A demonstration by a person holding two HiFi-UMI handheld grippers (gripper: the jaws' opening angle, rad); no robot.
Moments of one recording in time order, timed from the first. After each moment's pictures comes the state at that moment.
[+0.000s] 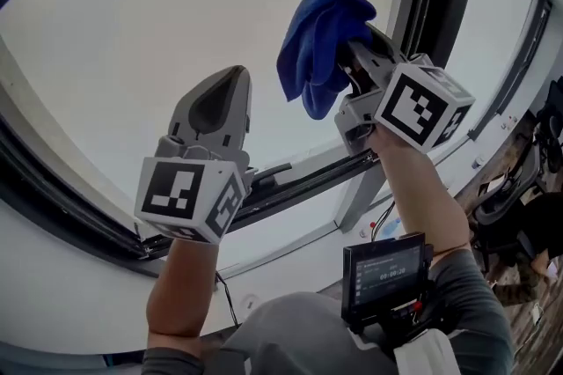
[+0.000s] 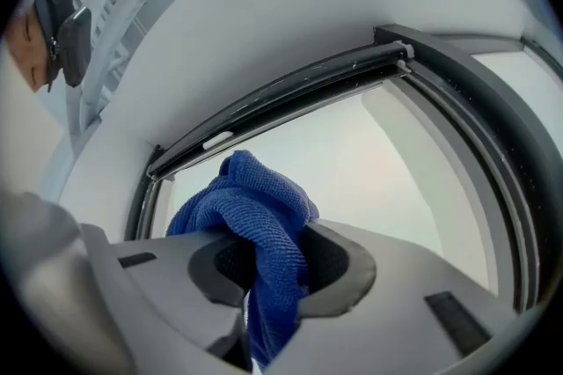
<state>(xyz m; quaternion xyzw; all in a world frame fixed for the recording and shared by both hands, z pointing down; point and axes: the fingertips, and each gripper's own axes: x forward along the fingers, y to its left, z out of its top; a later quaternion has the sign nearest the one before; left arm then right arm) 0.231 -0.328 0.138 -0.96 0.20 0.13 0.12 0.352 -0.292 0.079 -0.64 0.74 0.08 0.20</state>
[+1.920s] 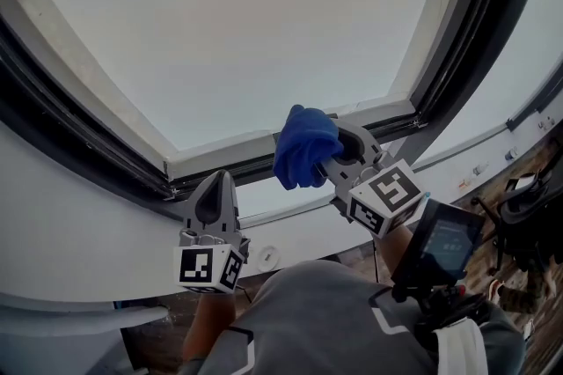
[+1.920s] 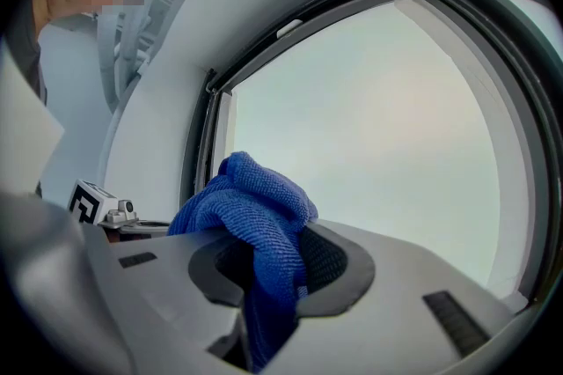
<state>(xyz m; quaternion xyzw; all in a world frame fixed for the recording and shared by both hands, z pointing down) 0.047 -0.312 0.375 -0.93 0.38 0.01 -0.01 0.201 -0.292 0.332 -0.57 0.82 0.00 0.04</state>
